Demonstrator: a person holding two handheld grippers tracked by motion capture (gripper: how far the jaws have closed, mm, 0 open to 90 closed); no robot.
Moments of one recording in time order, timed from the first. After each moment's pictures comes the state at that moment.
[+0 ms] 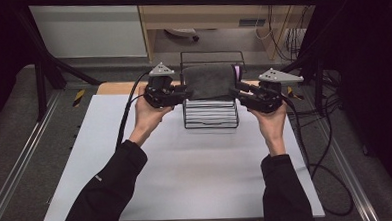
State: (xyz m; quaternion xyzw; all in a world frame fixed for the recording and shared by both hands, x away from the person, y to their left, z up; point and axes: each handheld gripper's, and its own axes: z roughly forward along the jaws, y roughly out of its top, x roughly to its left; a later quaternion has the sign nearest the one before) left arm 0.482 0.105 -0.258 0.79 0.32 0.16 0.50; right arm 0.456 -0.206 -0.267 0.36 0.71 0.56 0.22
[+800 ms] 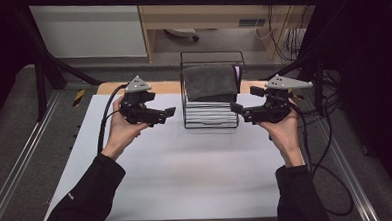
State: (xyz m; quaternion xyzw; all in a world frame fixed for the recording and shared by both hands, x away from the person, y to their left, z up) left arm 0.445 0.160 -0.272 0.79 0.34 0.18 0.47; right arm 0.425 -0.214 -0.262 0.35 0.73 0.55 0.20
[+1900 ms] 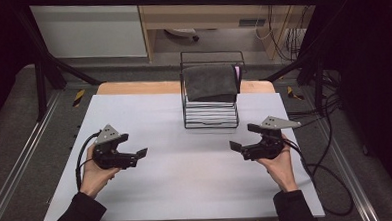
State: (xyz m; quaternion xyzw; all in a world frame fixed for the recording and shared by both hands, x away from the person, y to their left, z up) left arm 0.383 0.240 -0.374 0.79 0.37 0.18 0.45; right arm 0.391 -0.222 -0.363 0.36 0.75 0.53 0.15
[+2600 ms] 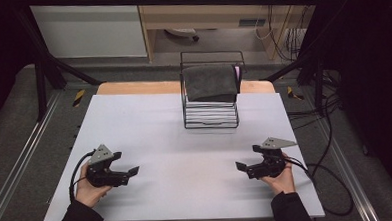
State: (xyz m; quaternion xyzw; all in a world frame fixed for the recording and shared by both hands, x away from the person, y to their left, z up) left arm 0.362 0.270 -0.427 0.80 0.38 0.16 0.43; right arm 0.376 -0.245 -0.433 0.39 0.78 0.47 0.12
